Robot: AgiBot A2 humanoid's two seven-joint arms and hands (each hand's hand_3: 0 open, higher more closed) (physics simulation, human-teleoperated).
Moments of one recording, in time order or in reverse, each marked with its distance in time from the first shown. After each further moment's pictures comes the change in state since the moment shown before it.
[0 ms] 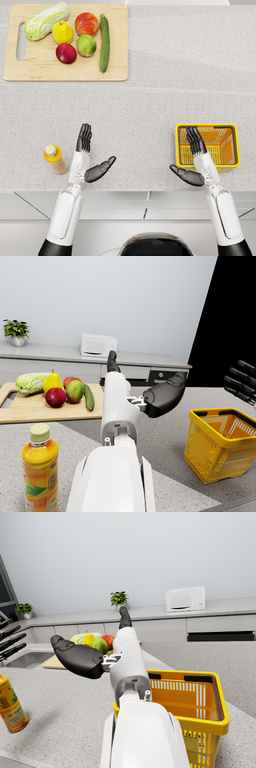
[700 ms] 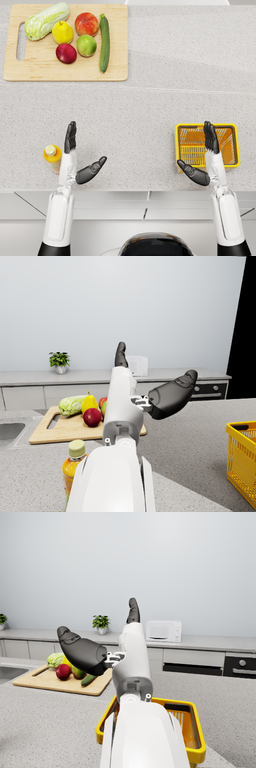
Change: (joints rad) left arm -0.018 0.024 -0.181 -0.063 0.222 -0.096 -0.096; right arm 0.023 -0.036 -0.108 0.098 0.222 -0.095 0.096
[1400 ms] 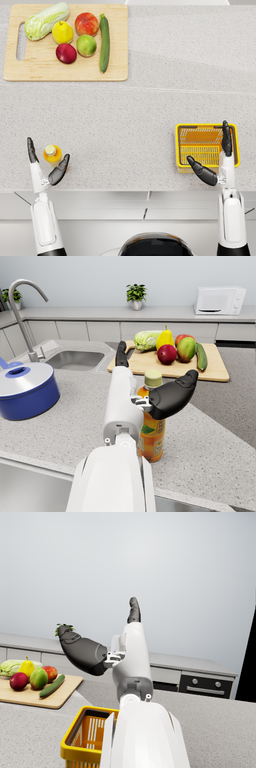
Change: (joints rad) left arm -0.113 0.077 -0.261 0.347 0.157 -0.005 -0.005; right arm -0.012 -0.035 -0.094 0.045 0.158 -0.005 0.005
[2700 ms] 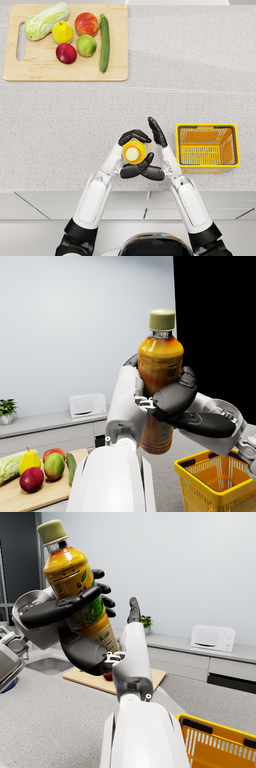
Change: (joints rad) left arm 0.425 0.188 0.625 -0.246 0.000 -0.103 -0.003; right arm 0.217 -0.245 0.427 -0.264 0.000 0.000 0.000
